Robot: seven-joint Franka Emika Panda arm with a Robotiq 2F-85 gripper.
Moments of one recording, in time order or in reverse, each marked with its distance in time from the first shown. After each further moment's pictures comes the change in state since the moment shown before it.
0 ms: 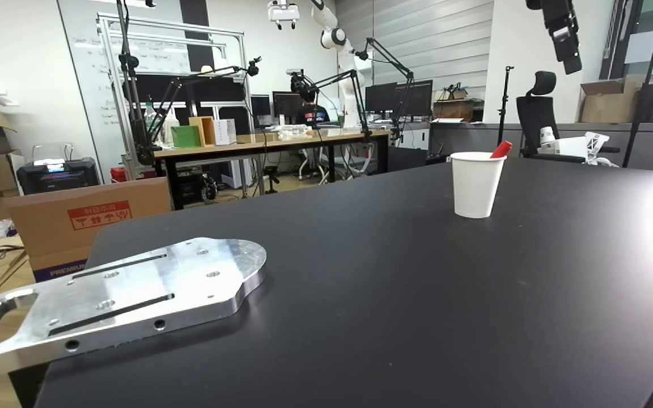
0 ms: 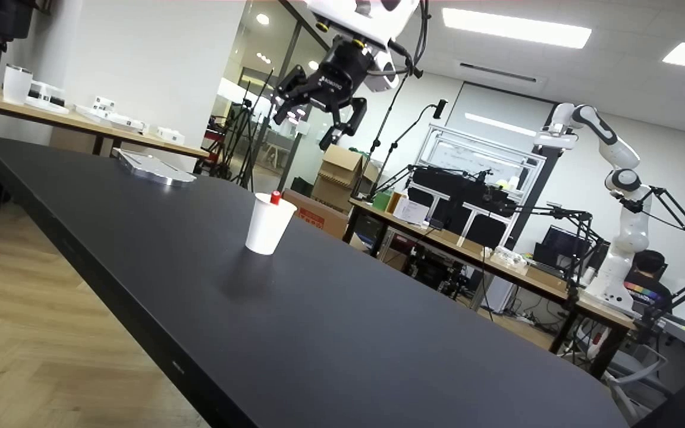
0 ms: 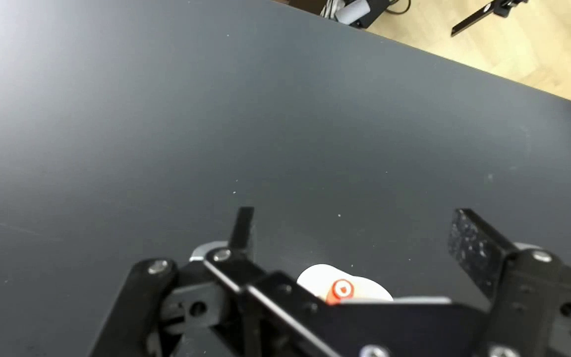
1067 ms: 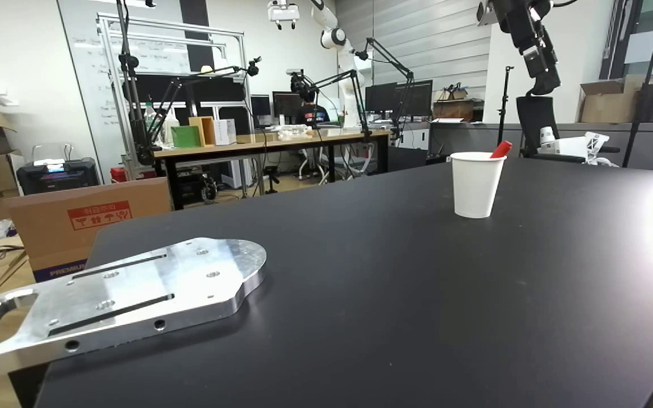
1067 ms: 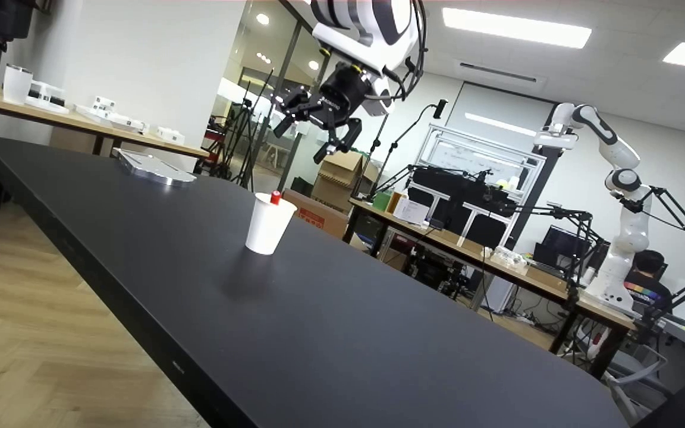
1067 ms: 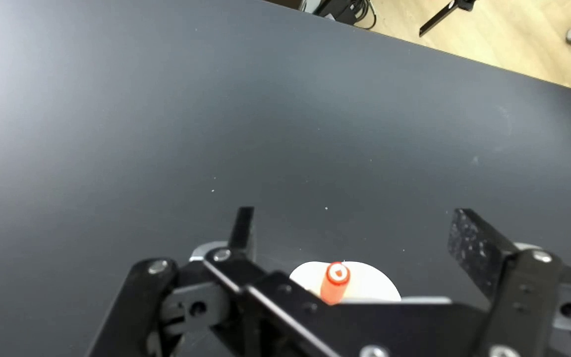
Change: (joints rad) arm -0.017 0.174 0.025 0.199 0.044 -0.119 0.057
